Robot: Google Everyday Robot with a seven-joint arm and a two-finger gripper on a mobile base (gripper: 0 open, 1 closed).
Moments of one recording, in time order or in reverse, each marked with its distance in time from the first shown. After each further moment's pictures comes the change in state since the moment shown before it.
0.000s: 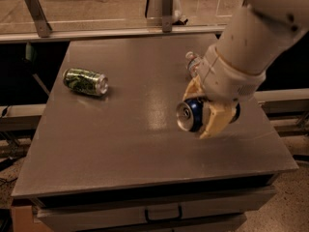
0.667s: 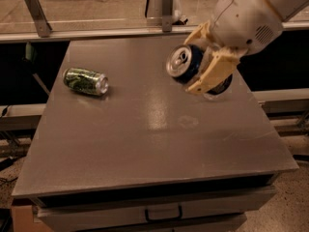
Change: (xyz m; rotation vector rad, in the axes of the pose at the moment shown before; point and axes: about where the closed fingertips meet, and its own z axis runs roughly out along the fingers) arm -0.038 -0.050 -0.077 0.078 -0.388 0.109
